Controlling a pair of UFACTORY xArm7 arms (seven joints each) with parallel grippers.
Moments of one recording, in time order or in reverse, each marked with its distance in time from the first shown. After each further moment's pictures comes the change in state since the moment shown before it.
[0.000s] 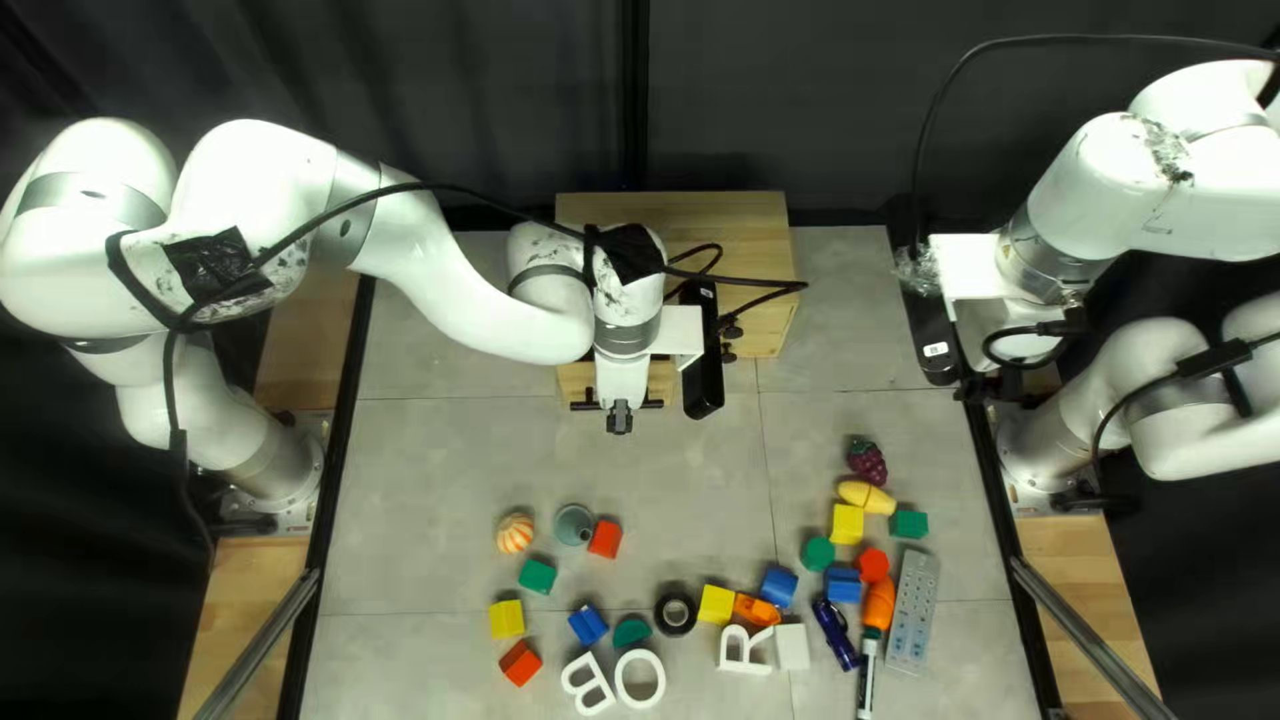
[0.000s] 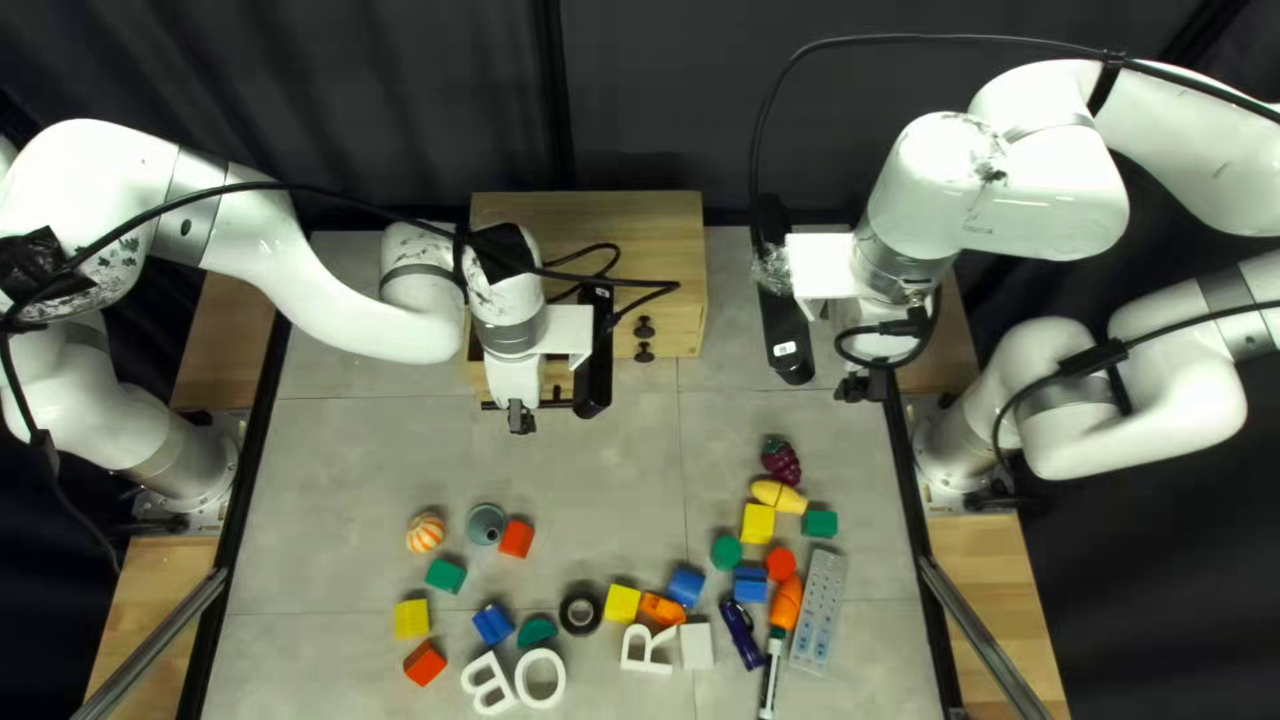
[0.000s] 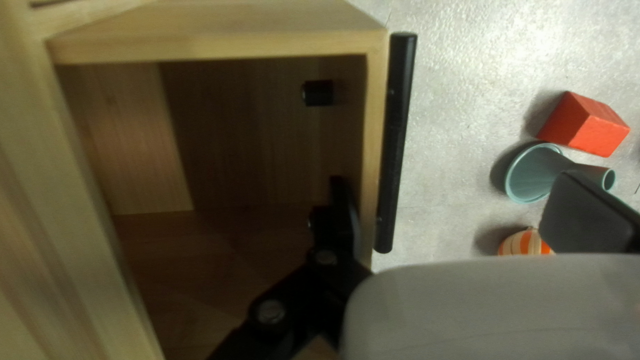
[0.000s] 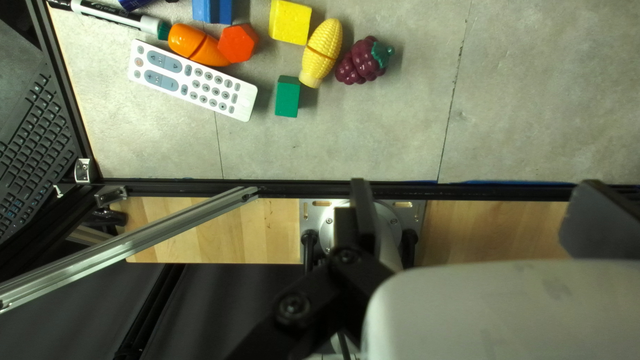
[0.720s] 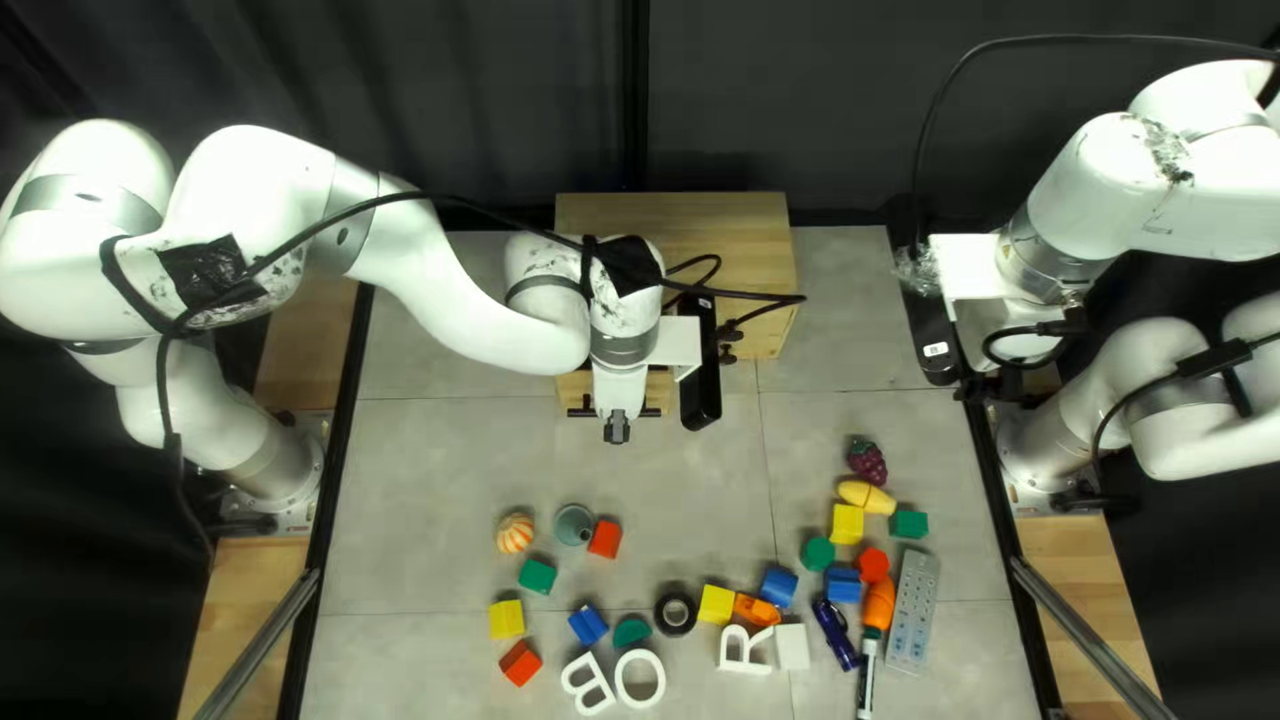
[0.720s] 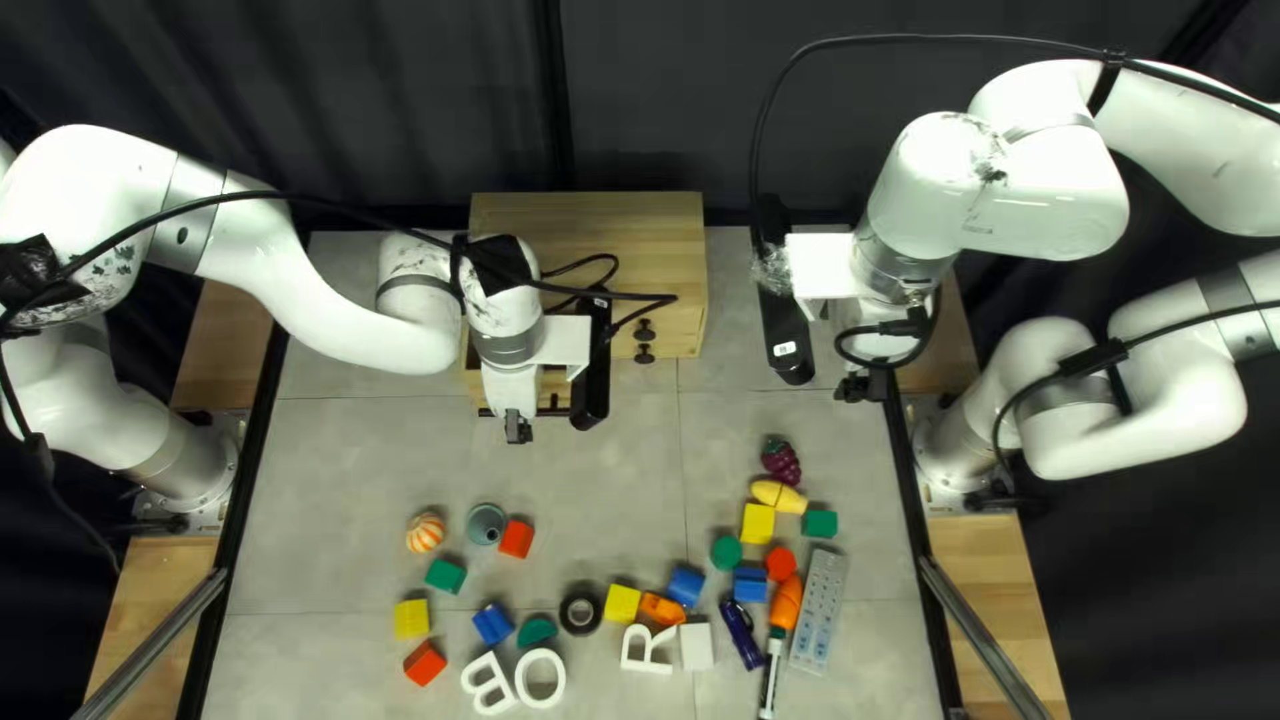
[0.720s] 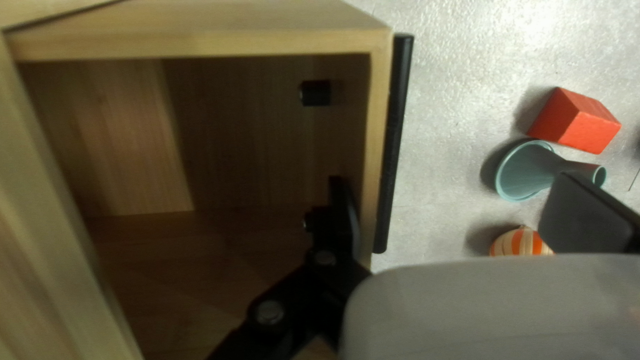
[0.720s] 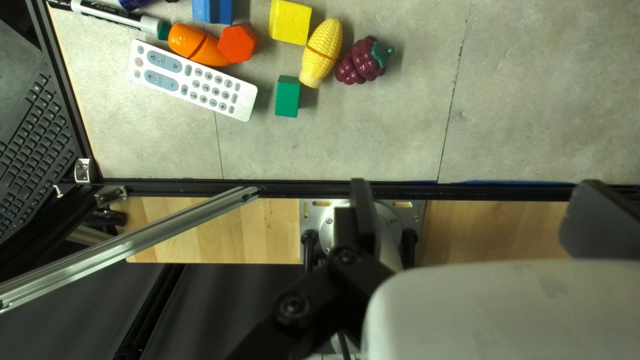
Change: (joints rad) left arm -0.015 -0.010 -0.012 0.001 0.000 0.009 -0.020; right arm 0.000 0.000 0.000 0.000 0.000 0.000 0.000
